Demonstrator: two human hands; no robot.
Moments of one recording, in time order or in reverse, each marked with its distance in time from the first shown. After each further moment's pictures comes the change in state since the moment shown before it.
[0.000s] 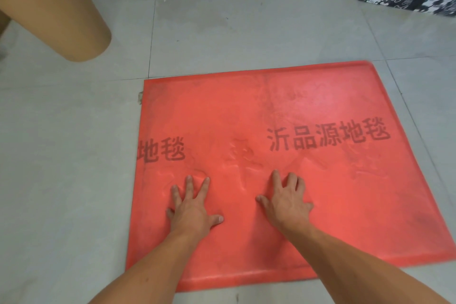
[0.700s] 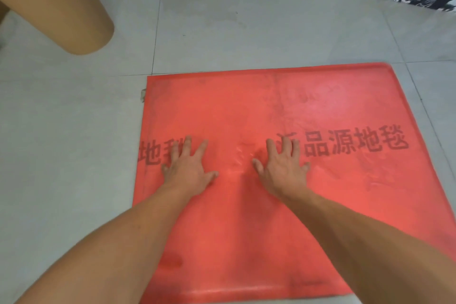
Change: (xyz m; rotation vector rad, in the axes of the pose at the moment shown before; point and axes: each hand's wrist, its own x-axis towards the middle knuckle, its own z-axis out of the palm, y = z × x) left_hand 0.069 0.015 -0.077 0.110 0.200 0.112; right_hand 0.064 -0.051 -0.044 -0.020 0.124 -0.164
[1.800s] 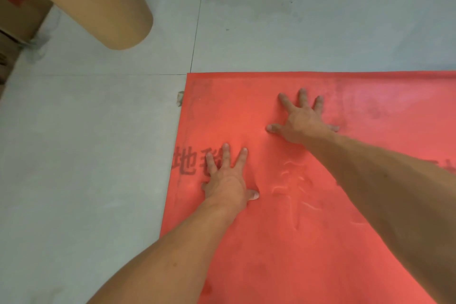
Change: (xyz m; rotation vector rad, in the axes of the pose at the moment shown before) left_hand 0.042 0.006 -0.001 -0.092 -0.264 -0.153; right_hand 0.160 -0.090 -0.029 0.047 -0.261 -0.038
